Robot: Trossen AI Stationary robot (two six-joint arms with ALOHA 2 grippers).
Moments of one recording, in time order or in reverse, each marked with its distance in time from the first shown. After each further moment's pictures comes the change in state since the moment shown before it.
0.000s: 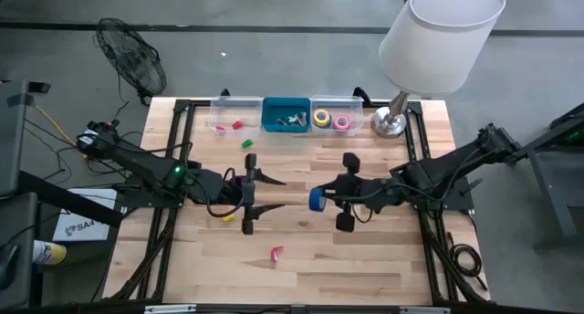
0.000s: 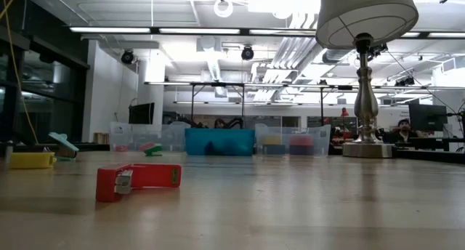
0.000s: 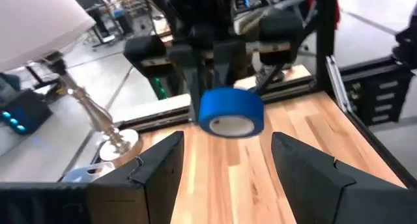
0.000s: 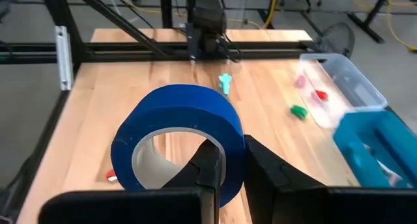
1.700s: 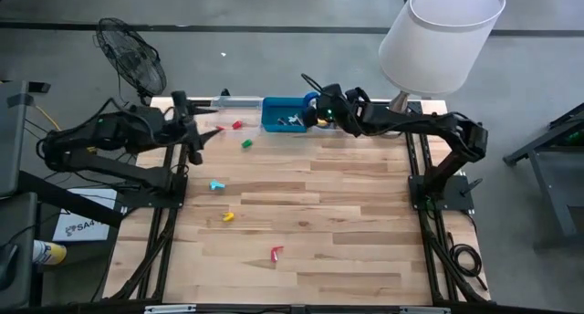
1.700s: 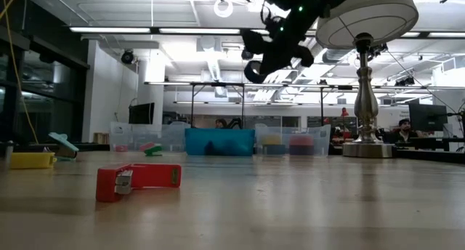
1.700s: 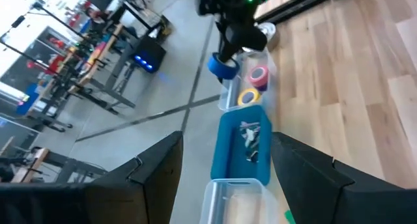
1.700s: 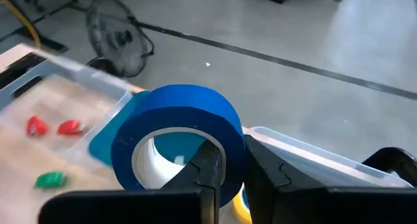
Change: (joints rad) left arm 0.407 -0.499 0.000 -0.664 -0.069 0.356; right arm -0.762 0.274 0.000 0.167 0.080 0.276
